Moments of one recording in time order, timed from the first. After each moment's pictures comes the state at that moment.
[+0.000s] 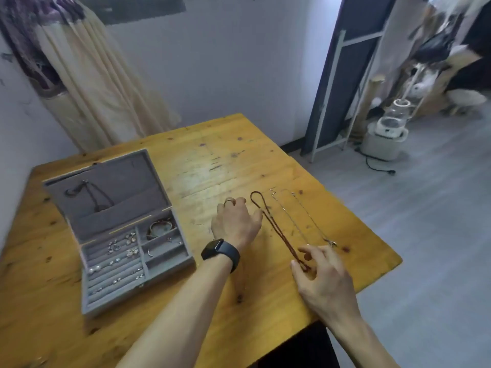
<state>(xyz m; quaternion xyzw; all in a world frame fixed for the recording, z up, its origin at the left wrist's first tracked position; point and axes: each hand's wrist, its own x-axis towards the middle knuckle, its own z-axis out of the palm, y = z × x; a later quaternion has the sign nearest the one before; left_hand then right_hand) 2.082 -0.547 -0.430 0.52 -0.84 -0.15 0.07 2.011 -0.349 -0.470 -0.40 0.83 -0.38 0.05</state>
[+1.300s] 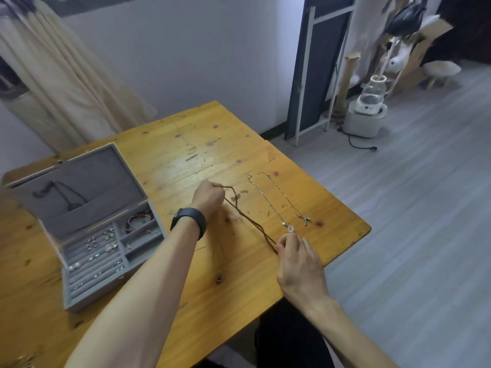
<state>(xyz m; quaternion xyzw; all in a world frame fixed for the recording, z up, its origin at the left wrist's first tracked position) 2.069 -0.578 -0.420 0.53 -0.73 -0.42 0.09 2.024 -0.338 -0.485 -0.44 0.84 -0.31 0.04</state>
